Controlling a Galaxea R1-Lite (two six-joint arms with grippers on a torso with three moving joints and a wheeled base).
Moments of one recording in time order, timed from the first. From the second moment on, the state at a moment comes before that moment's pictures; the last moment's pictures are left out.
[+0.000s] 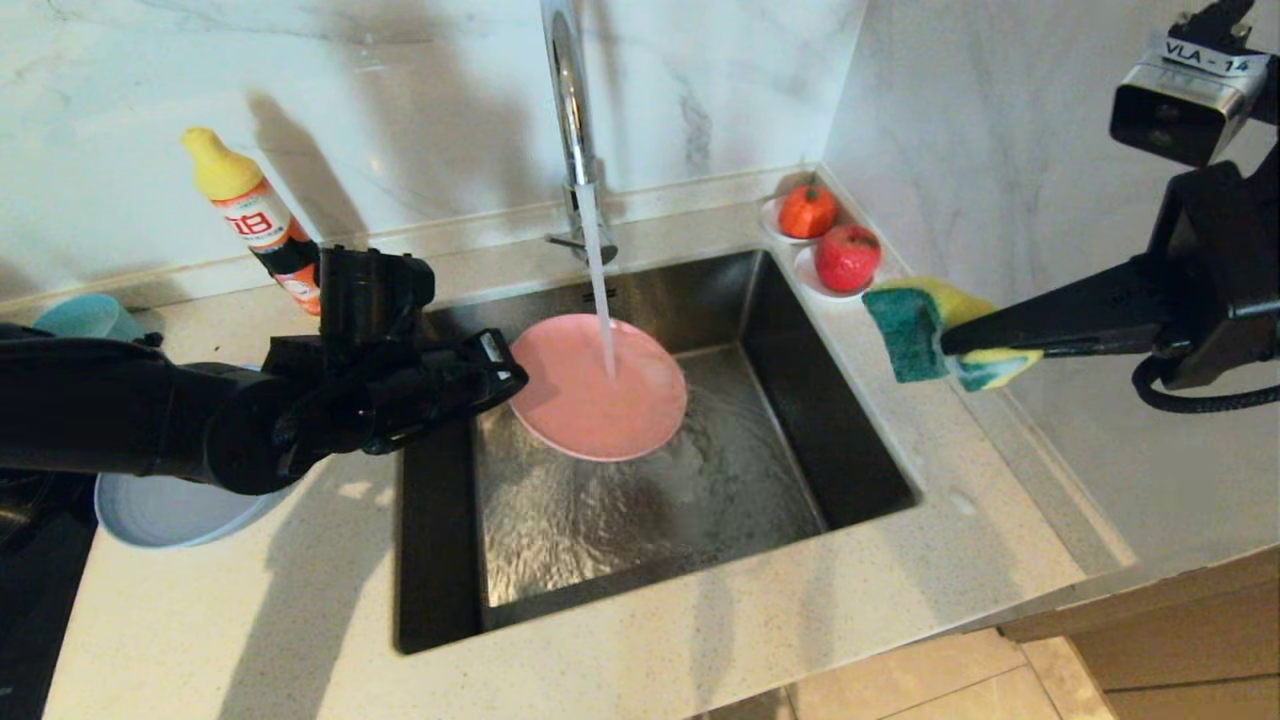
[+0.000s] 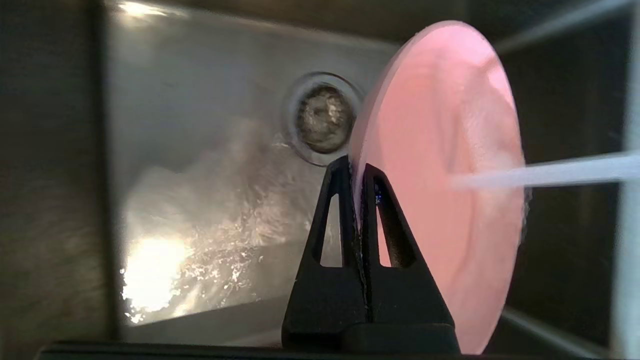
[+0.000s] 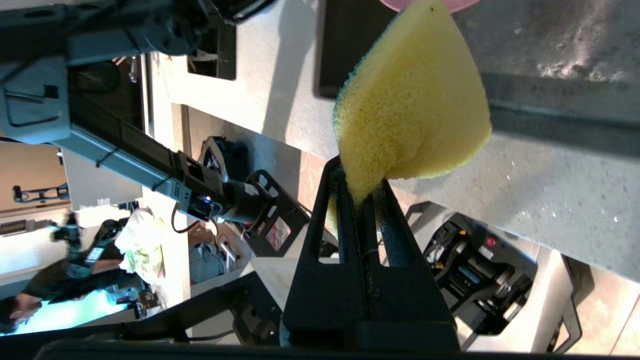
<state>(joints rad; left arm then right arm) -0.34 1.86 -1.15 -0.38 0.09 -0.56 0.42 1.43 -1.63 0.68 0.57 0.40</state>
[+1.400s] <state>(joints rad) -0.36 1.92 -1.12 -0.55 -0.15 -0.60 0.40 1.41 -1.53 0.63 0.57 0.38</state>
